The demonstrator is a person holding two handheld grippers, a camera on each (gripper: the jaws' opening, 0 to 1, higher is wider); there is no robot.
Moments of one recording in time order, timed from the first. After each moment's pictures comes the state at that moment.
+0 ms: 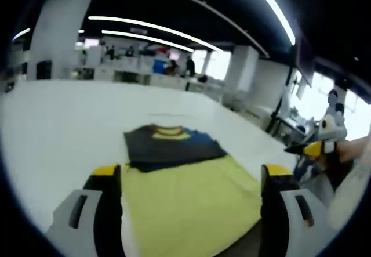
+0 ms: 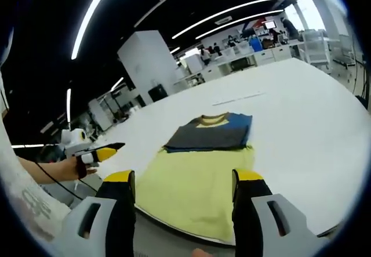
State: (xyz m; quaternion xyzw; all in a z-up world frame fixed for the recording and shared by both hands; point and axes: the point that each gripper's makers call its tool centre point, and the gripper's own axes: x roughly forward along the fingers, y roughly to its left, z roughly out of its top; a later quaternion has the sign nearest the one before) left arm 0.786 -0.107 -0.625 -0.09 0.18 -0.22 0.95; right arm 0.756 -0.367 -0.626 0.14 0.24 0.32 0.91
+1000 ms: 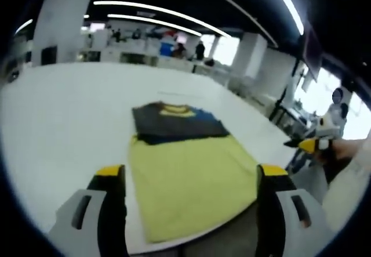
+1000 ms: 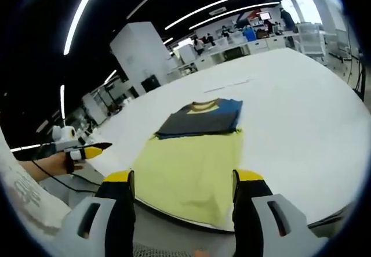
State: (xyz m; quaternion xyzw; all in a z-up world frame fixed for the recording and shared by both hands) left arm 0.760 -0.097 -0.656 -0.11 0.26 -0.21 0.93; right arm 0.746 -0.386 -0.661 0.14 0.30 0.29 0.90
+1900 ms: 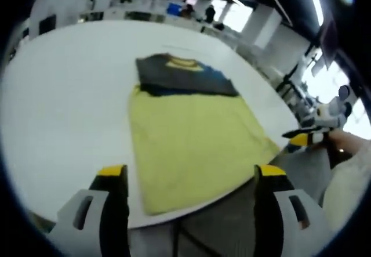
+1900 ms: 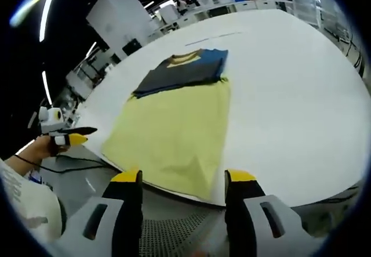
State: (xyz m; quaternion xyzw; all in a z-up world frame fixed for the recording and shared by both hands) left arm 0.736 -0.095 -0.721 -0.10 0.42 -0.20 0.88; right arm 0.731 -0.391 -0.734 0.10 0.45 0.27 0.84
